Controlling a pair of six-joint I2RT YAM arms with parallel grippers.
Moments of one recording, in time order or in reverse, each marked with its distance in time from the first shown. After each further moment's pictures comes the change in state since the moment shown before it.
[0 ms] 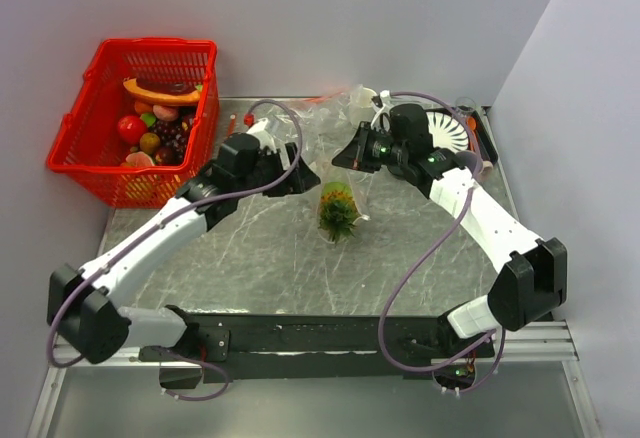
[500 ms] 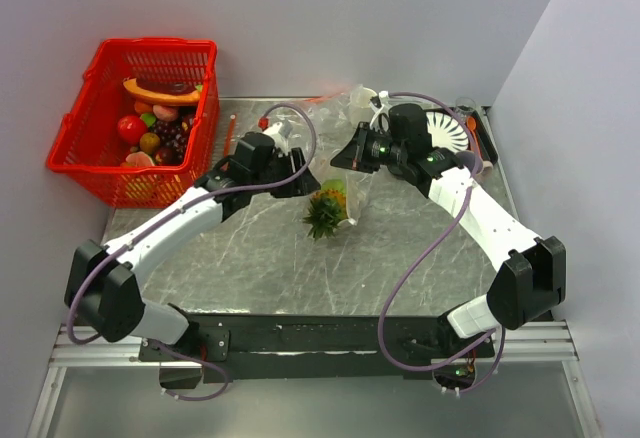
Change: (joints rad) left arm -0.001 0.125 0.021 0.003 0.016 0.031; right arm 0.000 0.008 0.002 0.004 -0.018 0.011
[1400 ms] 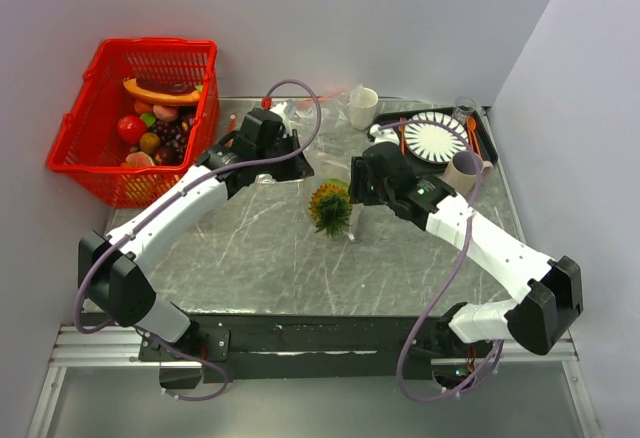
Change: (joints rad) left arm -0.001 0.093 0.274 -0.236 -0.050 -0.009; right arm 0.236 -0.138 -0.120 -0.241 0.702 -0.154
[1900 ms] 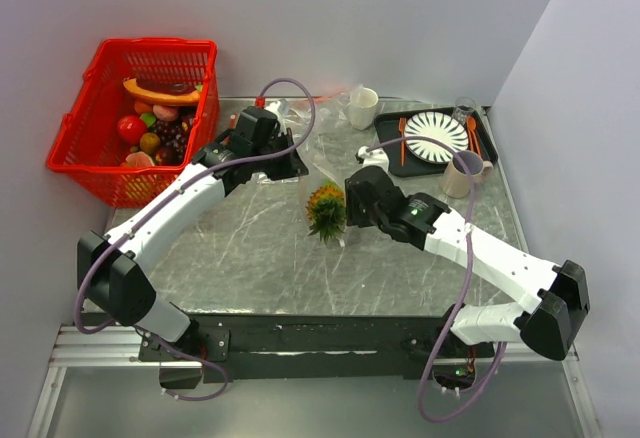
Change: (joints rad) left arm 0.031 0.002 0.004 -0.032 0.005 -0.007; right arm 0.161 -0.062 -0.075 -0.065 0.122 0.055
